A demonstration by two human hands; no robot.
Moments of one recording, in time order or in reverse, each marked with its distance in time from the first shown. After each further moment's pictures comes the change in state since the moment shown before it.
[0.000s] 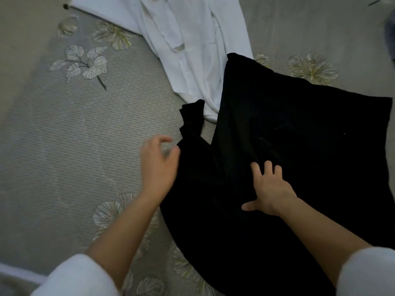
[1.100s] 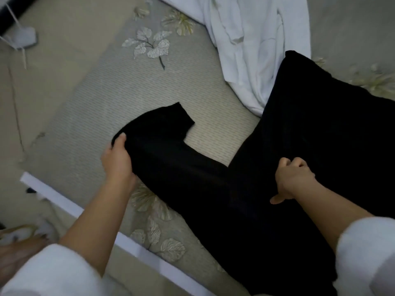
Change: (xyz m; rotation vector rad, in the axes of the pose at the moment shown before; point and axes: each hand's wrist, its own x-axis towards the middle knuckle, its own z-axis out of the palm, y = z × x) left_hand -0.033 -0.062 -0.123 -0.848 0.499 -0.688; right_hand 0.028 -0.031 -0.002 -0.236 -0.081 0.161
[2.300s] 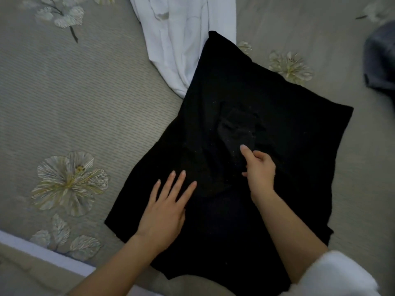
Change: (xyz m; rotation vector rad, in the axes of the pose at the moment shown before) left_hand -0.168 -0.183 0.047 1.636 -0.946 1.043; right_hand -0.011 0.096 0.048 1.748 0.350 0.163
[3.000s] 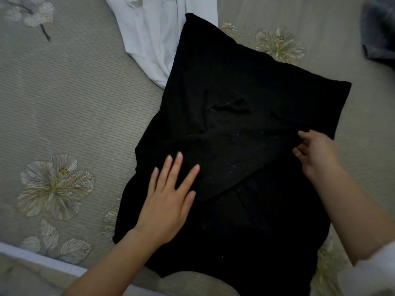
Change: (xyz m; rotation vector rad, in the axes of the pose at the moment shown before) left_hand 0.019 0.025 -0.011 -0.043 0.063 -0.017; right_hand 0.084 -0.009 -0.106 0.360 0.200 0.060
